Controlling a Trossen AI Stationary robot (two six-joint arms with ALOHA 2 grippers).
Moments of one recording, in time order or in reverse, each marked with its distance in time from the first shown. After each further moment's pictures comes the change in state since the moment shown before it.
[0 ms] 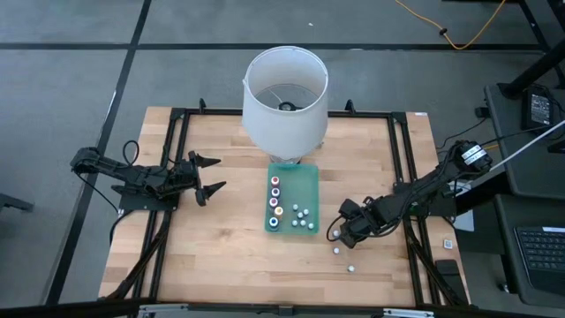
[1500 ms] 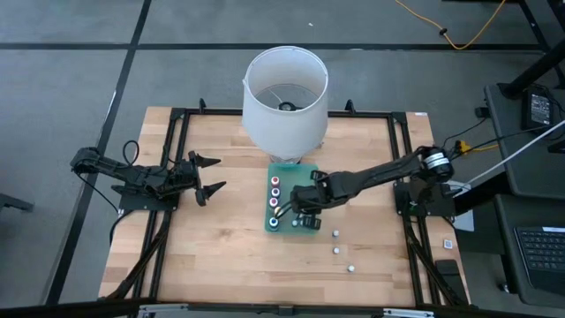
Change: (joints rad) left arm 0.000 0.000 0.000 0.000 0.000 0.000; right arm -0.313 0.338 0.626 -0.186 0.054 -0.837
